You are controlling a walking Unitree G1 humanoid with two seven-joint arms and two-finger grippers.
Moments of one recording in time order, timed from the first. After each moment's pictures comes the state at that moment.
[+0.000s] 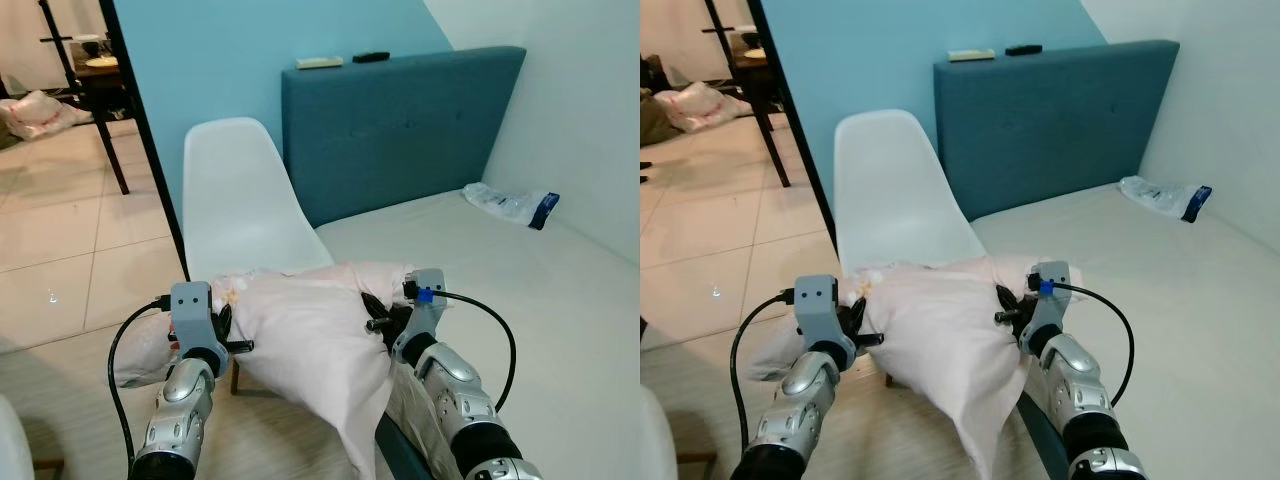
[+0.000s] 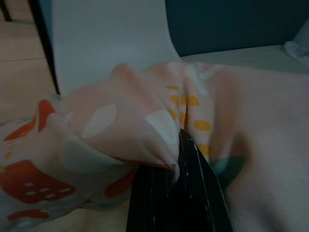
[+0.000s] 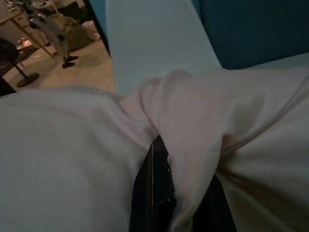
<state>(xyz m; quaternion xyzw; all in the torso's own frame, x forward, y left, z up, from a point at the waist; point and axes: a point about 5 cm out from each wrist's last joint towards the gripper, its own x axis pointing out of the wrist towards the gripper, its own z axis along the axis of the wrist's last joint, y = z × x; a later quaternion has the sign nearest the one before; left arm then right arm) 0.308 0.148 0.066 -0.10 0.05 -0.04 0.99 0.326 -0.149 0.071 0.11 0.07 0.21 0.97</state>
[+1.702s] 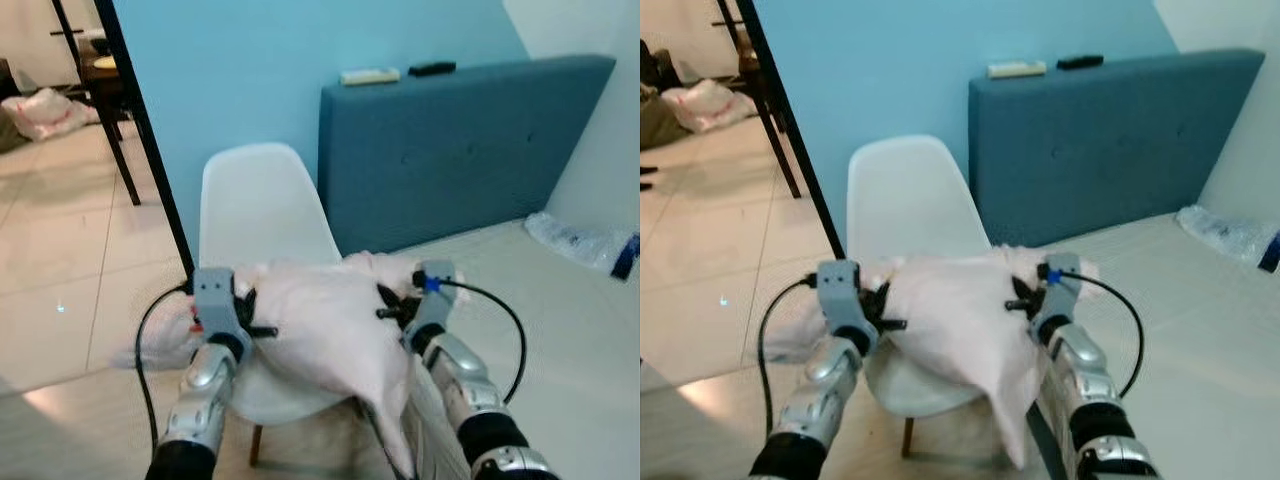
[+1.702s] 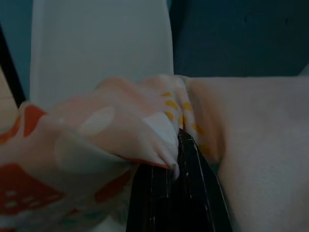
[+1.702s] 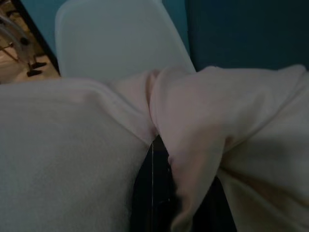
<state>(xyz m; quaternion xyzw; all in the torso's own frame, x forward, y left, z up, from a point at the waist) 0.316 0.120 0.082 -0.11 0.03 -0.09 0.99 0.339 -0.162 0.080 0.09 0.08 0.15 0.98</state>
